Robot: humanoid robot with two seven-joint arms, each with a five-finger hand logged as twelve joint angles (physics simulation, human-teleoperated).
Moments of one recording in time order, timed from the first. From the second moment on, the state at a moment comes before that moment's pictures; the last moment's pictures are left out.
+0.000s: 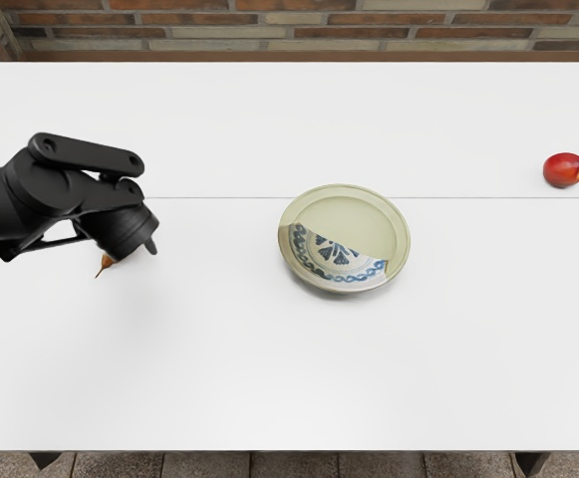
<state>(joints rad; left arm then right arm) -1.61 0.21 0.71 -1.21 -0.04 0.61 0.61 -0.05 0.00 0.02 0.04 -0.19 -0.03 -0.35</state>
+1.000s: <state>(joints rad) -1.60 0.19 0.75 -1.20 -0.02 0.61 0.61 -0.05 0.00 0.02 0.04 -0.19 -0.03 -0.35</state>
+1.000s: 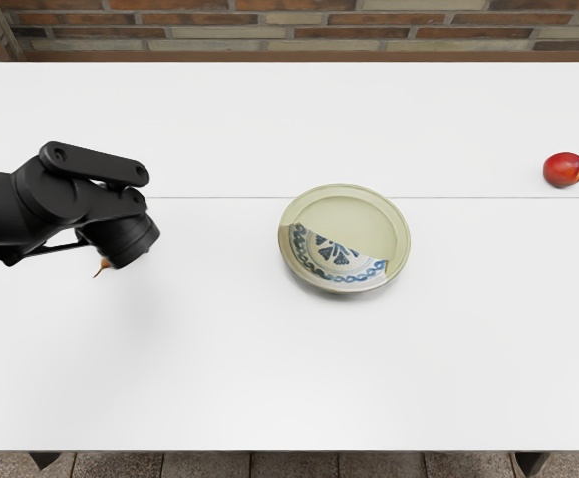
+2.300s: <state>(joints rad) -1.61 0.18 0.77 -1.24 -0.03 0.61 0.61 -0.05 0.00 0.01 0.04 -0.19 -0.03 -0.35</state>
